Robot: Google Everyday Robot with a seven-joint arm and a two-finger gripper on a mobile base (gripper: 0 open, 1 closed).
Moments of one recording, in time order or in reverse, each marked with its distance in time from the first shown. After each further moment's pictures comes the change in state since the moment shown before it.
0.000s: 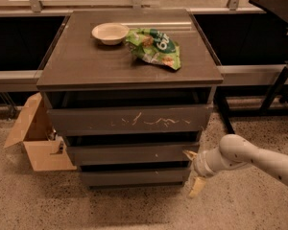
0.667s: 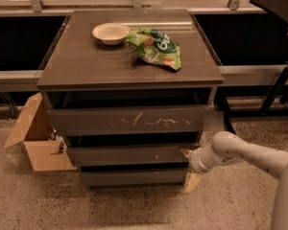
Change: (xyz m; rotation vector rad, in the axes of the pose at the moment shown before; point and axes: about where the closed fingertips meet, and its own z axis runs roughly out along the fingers) arm 0.004 -0.017 0.018 -0.007 0.035 0.010
